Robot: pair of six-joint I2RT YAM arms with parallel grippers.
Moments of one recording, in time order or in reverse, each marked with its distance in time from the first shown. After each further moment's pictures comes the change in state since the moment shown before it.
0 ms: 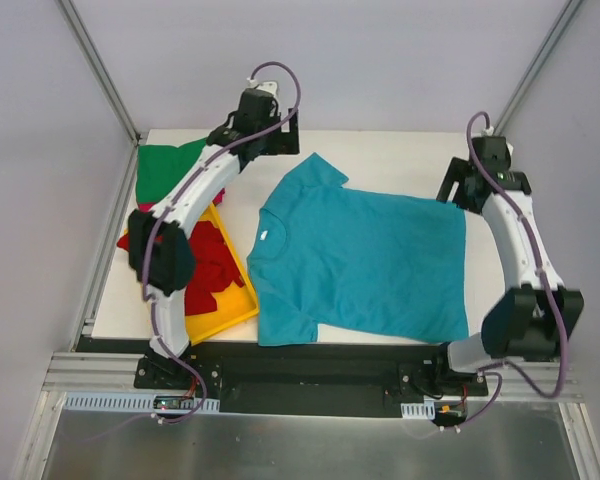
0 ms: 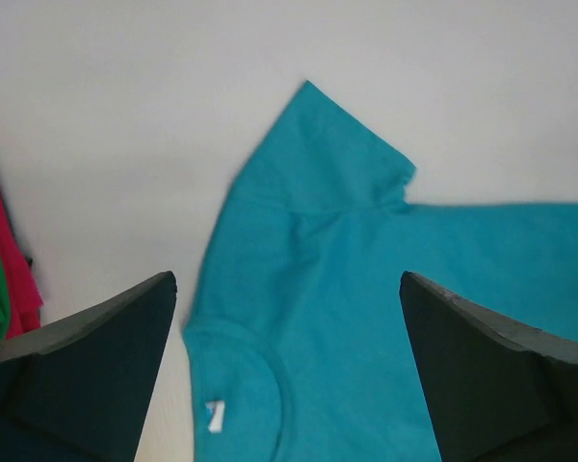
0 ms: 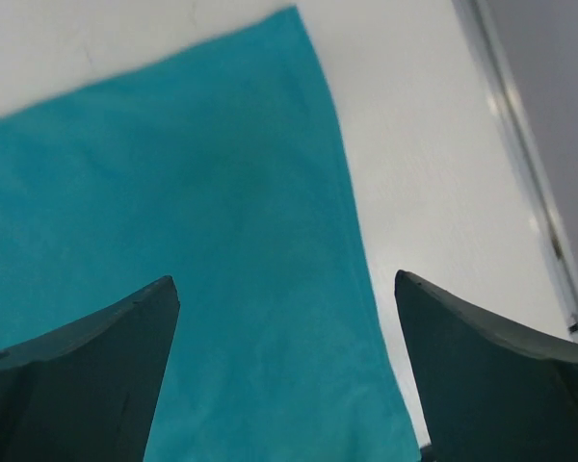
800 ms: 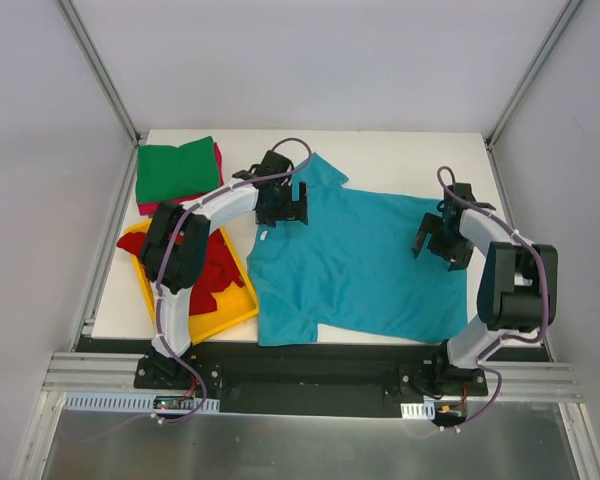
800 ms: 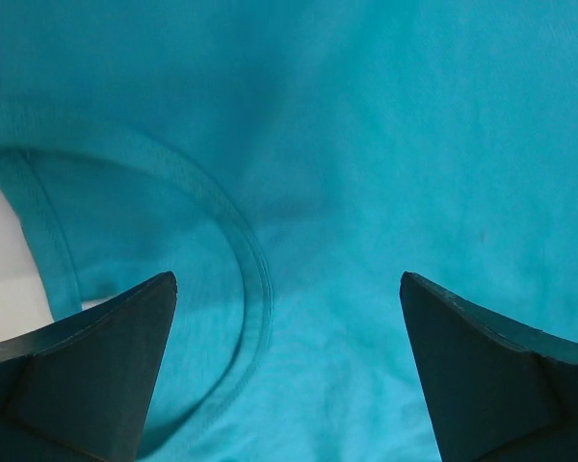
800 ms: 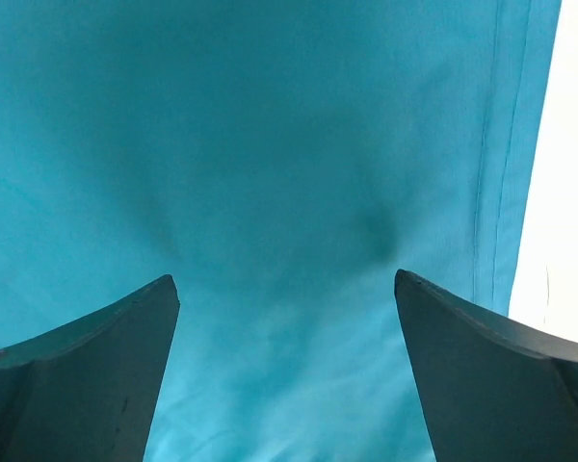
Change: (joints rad) left arm -0.061 -0.060 -0.505 0.016 0.225 -0.206; right arm -0.012 0.047 -0.472 0.140 -0.248 0.075
